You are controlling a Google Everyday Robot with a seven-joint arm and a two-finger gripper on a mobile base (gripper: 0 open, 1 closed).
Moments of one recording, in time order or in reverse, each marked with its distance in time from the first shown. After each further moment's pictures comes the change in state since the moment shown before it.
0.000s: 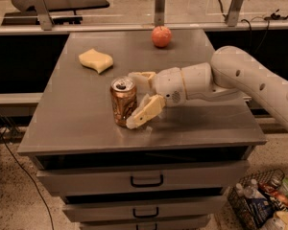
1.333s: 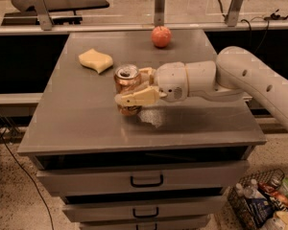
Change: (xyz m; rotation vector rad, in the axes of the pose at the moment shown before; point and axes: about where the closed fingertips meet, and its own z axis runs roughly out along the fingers) arm -0.031 0.001 -0.006 0.022 -0.127 -0.055
